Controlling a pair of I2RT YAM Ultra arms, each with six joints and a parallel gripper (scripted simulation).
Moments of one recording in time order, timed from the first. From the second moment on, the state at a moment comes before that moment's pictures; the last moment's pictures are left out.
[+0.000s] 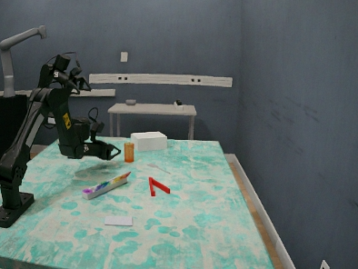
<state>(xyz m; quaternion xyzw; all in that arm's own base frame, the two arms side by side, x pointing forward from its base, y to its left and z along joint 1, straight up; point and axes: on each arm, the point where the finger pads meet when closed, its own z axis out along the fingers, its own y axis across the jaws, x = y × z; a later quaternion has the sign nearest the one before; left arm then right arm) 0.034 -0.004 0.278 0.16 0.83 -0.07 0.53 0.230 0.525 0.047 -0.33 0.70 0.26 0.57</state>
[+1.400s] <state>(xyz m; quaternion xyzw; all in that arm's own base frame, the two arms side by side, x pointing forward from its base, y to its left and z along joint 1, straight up) 0.034 -0.004 0.278 0.16 0.83 -0.07 0.53 0.297 0.307 0.221 -0.17 0.71 0.17 0.67</state>
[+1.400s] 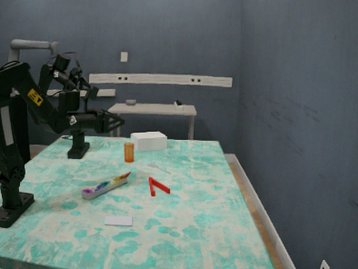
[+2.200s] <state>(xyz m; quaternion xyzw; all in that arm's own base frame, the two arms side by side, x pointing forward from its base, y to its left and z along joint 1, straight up) 0.034 -0.004 0.278 0.16 0.83 -0.07 0.53 0.356 0.094 0.345 -0.03 0.71 0.04 0.70</state>
